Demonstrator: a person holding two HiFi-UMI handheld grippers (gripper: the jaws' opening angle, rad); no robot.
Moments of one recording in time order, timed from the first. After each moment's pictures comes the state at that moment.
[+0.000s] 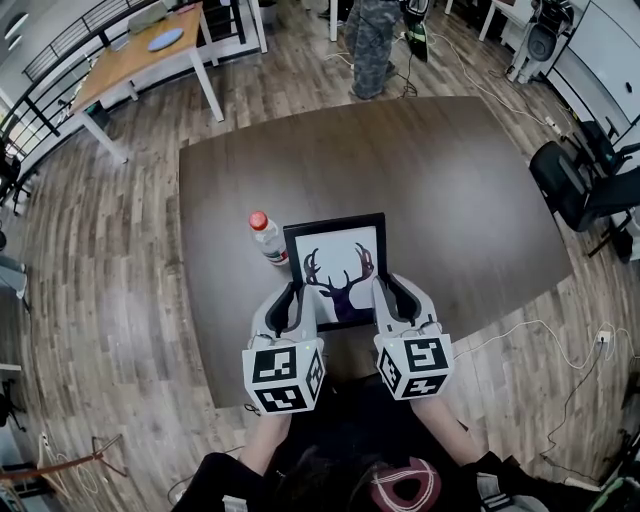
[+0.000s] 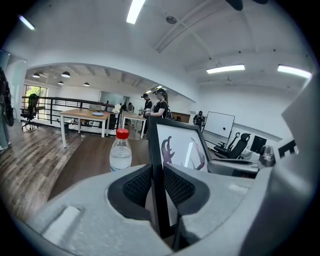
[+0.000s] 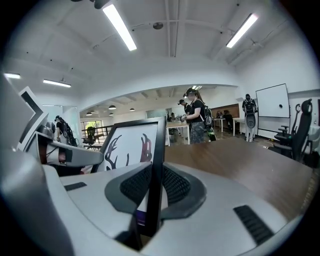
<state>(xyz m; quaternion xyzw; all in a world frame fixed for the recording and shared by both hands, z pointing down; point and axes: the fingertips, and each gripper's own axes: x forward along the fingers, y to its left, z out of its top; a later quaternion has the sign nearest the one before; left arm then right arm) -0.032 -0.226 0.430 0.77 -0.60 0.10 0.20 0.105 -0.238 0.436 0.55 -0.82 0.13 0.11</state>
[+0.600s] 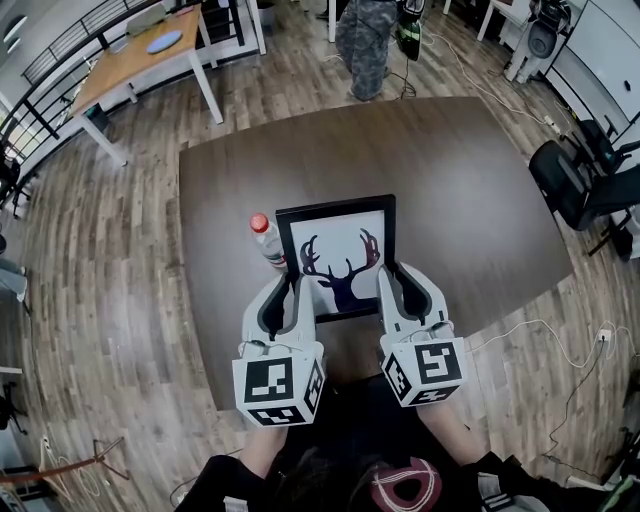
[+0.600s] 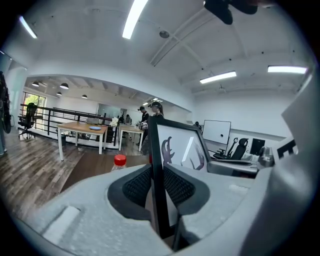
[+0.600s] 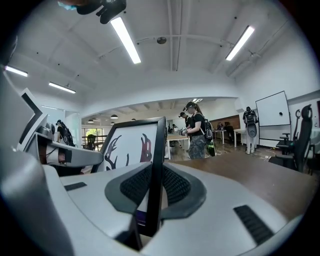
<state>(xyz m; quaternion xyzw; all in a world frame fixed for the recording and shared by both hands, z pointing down) -0.028 -0.231 0.367 0.78 -0.60 0.06 0.14 0.109 -0.244 0.376 0.56 -0.82 0.08 0.05</state>
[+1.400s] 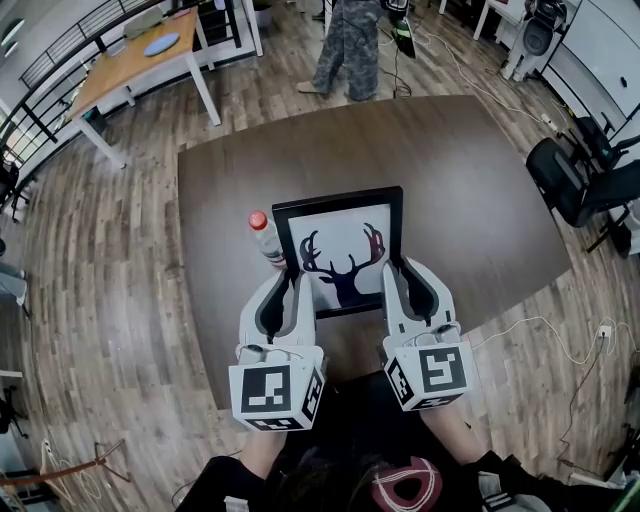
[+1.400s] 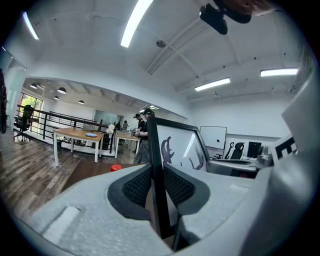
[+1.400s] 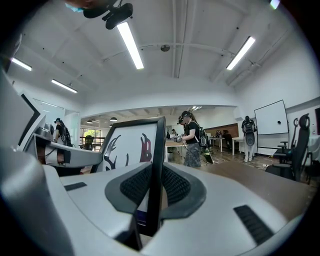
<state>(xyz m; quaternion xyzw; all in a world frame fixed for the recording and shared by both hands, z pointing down) -0.028 -0.224 0.344 0.80 -0.59 0.03 0.11 0.109 -0.236 0.350 0.57 -0.82 0.05 0.04</state>
